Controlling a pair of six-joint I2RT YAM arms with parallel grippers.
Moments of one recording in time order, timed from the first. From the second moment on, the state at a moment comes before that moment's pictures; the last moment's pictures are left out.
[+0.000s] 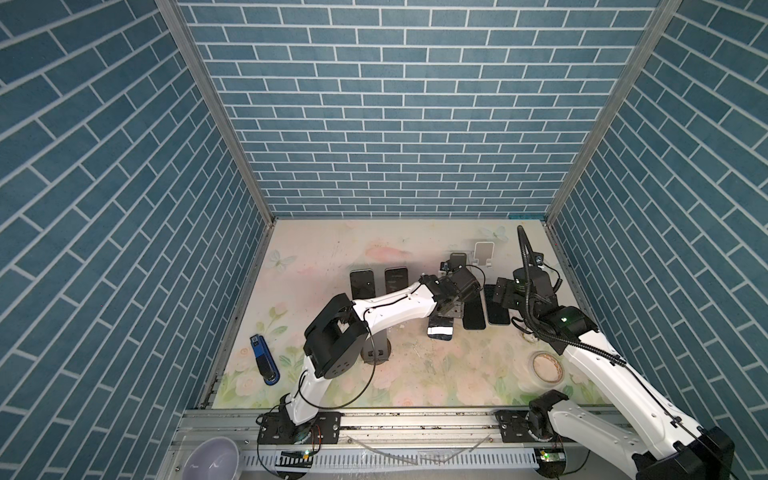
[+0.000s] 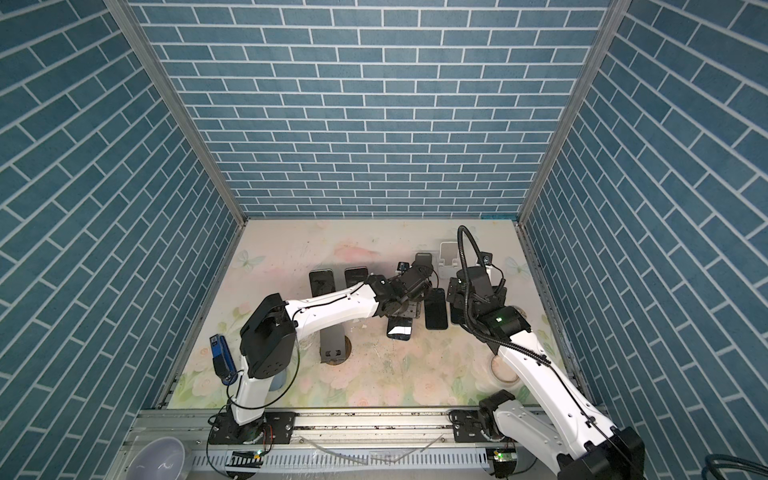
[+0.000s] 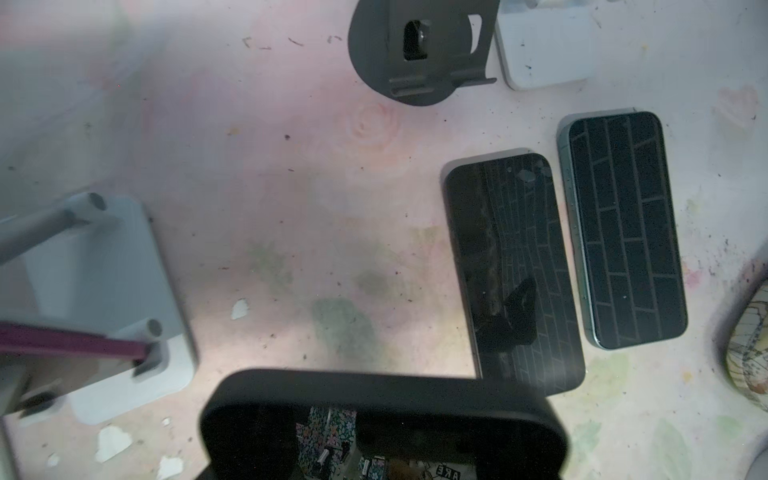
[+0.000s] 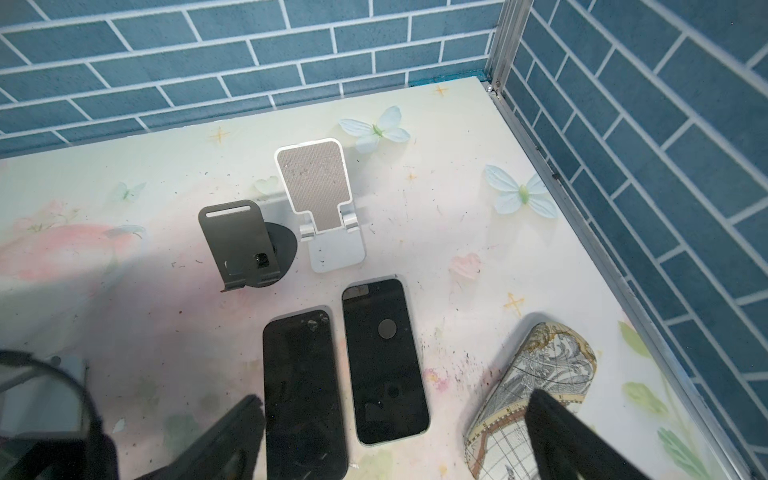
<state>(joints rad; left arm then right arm) -1.01 2.08 1.69 -0.74 -0.26 -0.79 0.47 0.95 0.83 -0.59 0.49 0.40</state>
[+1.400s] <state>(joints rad) -0.94 2.44 2.10 -1.05 -0.28 -0.93 0.47 0.89 0.76 -0.54 0.49 0.36</state>
